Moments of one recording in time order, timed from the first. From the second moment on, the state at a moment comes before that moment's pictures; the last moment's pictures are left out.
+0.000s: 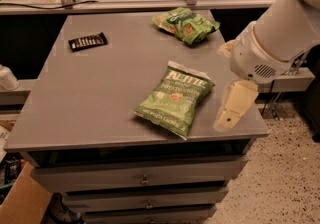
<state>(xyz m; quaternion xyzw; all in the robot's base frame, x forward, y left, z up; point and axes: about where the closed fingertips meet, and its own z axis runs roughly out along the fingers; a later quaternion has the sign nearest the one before) 0.460 -0.133 0.906 -0.63 0.75 0.06 0.21</state>
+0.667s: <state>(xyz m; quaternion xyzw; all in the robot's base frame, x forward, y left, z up) 0.465 -0.077 0.857 -0.64 0.73 0.12 0.21</state>
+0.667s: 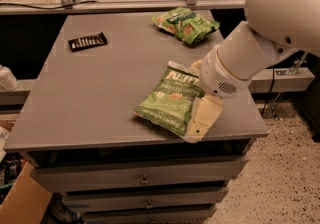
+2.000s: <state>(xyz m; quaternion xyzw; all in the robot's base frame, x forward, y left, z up) 0.464 -0.036 0.839 -0.65 0.71 0.15 0.22</state>
